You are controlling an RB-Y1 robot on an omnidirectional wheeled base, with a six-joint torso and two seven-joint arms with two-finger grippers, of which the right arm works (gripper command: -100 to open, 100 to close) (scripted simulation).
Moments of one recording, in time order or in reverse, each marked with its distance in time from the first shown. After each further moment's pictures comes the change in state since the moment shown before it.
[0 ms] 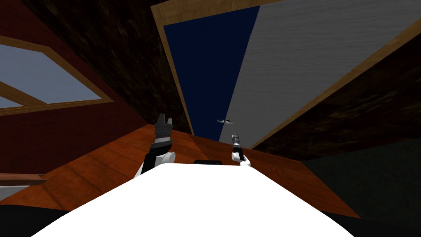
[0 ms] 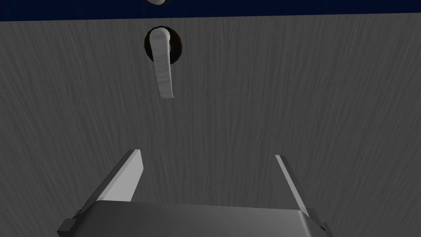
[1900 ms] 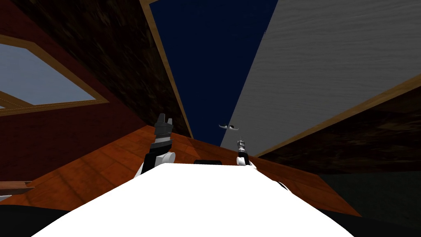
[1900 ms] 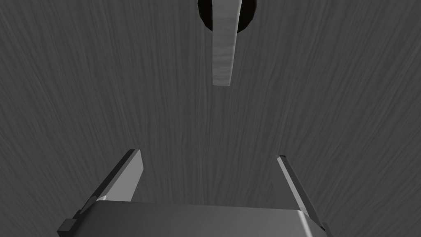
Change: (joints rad) arm -0.042 -0.070 -0.076 0.269 -0.049 -0.014 0.008
